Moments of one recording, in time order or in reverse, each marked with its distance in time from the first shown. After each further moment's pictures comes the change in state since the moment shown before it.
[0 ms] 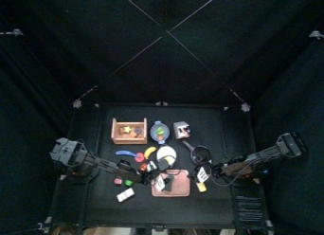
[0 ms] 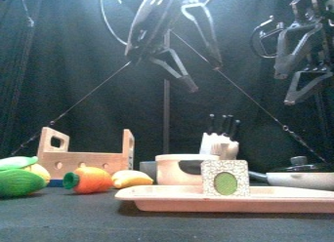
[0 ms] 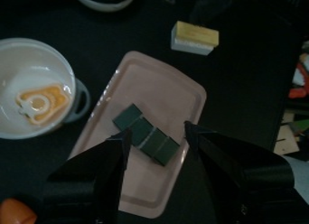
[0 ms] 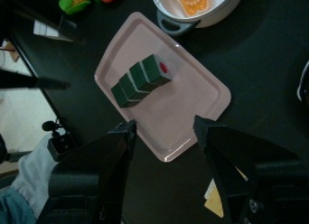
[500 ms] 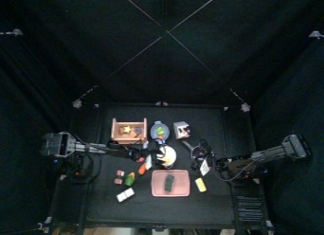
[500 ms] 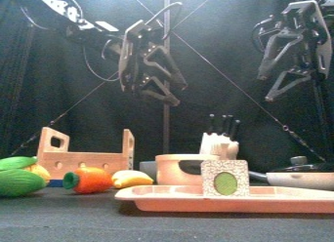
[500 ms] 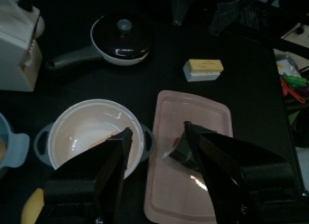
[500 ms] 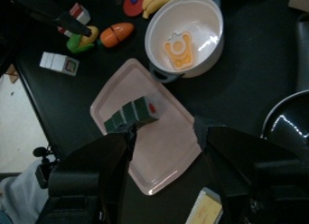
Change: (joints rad) left arm 0.307 -0.127 0.285 0.222 -0.546 0.216; right arm -0.121 -0.112 0.052 -0.179 0.000 0.003
